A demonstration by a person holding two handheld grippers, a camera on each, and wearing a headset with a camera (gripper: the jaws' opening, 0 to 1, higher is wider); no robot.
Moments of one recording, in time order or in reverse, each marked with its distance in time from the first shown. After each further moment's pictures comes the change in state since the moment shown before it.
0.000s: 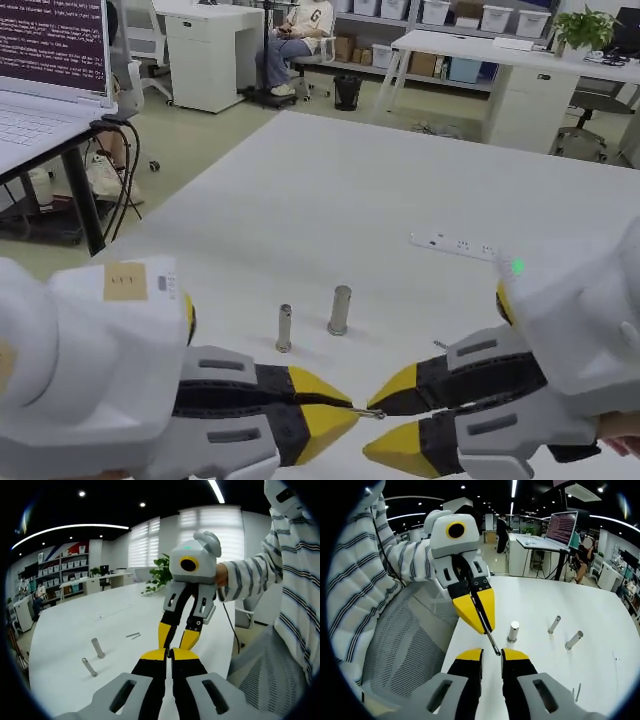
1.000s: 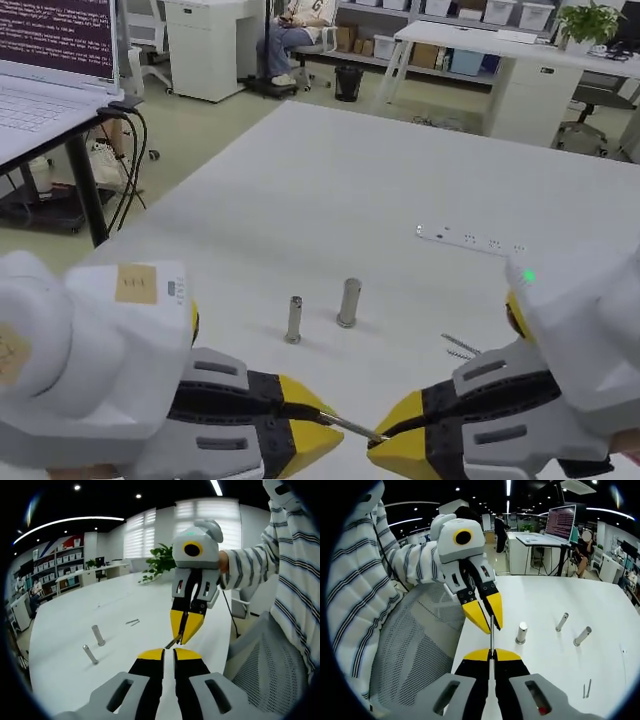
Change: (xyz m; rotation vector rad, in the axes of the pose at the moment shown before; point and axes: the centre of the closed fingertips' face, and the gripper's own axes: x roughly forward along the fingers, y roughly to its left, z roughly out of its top) left arm -0.016 0.011 -0.029 -0.002 0.089 -0.026; right arm 0.010 0.011 0.007 0.080 -0.003 0.009
